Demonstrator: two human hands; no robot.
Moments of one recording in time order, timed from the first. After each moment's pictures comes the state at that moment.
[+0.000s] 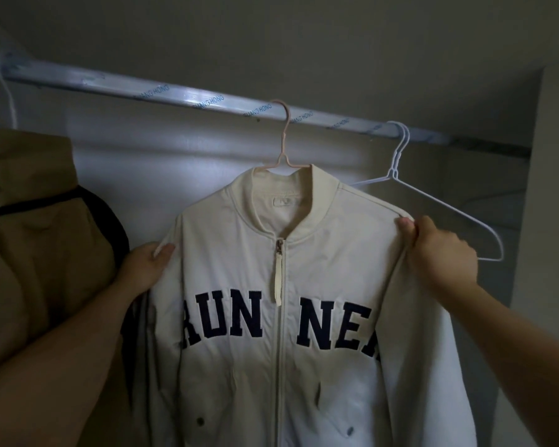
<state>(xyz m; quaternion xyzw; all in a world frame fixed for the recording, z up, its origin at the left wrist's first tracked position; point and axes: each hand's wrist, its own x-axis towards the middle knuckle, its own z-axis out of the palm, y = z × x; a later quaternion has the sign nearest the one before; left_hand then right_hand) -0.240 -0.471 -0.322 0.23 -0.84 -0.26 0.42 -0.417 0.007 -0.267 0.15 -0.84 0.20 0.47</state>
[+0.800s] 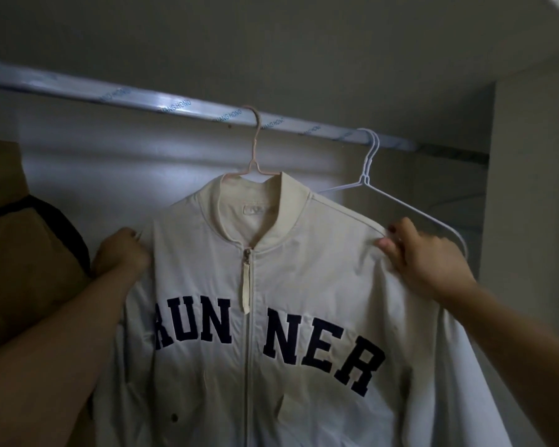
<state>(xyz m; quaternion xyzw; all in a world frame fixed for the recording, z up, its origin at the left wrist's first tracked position) -0.271 -0.446 -0.274 0.38 -0.79 -0.20 0.43 -0.409 0.047 -0.259 0.33 -0.79 0.11 0.50</state>
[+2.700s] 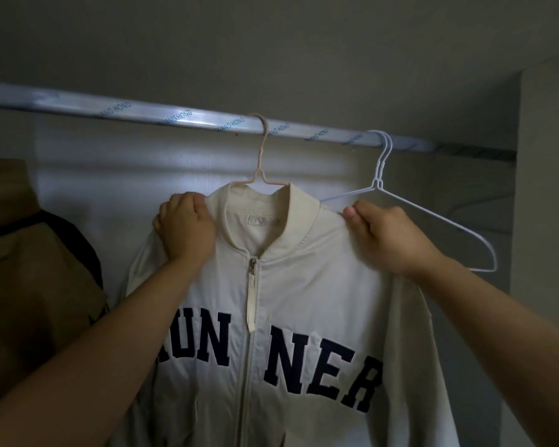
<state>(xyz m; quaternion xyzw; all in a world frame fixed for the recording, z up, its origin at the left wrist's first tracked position) -0.301 -0.336 -0.222 0.20 -0.71 -0.16 0.66 -0.383 -0.022 -0.210 0.45 -0.74 0.24 0.44</state>
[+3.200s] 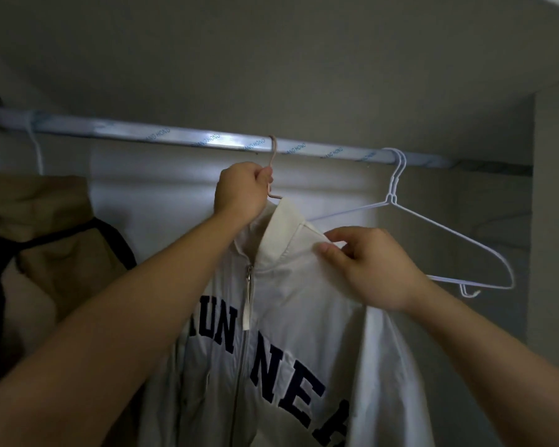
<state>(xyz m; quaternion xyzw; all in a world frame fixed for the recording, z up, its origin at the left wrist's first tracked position) -0.279 -0.266 -0.136 0.09 -0.77 -0.25 0.58 -0.315 -0.033 -0.215 0.50 -0.74 0.33 0.29</state>
